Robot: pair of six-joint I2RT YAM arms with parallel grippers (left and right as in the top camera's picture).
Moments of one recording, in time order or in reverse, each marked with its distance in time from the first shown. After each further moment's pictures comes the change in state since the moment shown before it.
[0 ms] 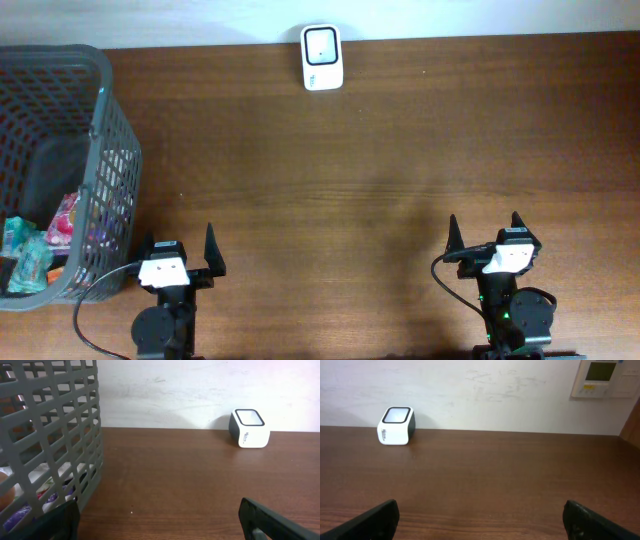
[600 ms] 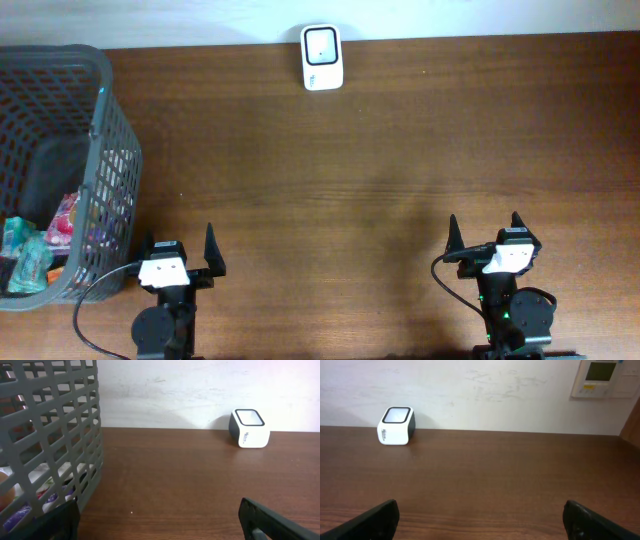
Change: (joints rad) left arm 0.000 0.000 0.000 0.000 0.000 0.000; right arm 0.000 0.000 0.000 0.000 0.000 0.000
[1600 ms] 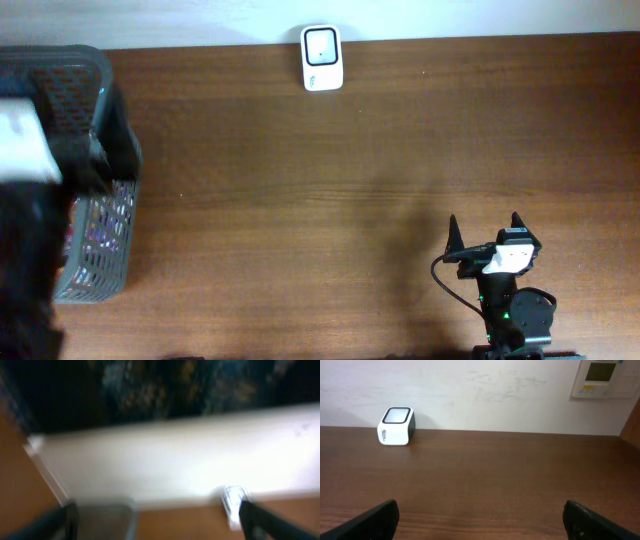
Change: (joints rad) left arm 0.001 1.072 1.872 -0.825 0.005 0.127; right arm 0.000 0.000 0.000 0.000 0.000 0.000
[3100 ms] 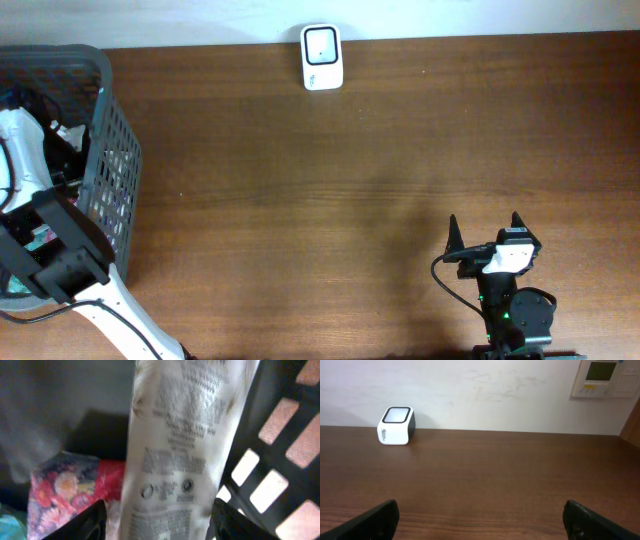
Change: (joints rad) left arm 0.489 1.186 0.173 -0.565 0.072 0.124; right arm 0.000 0.000 0.000 0.000 0.000 -0.001
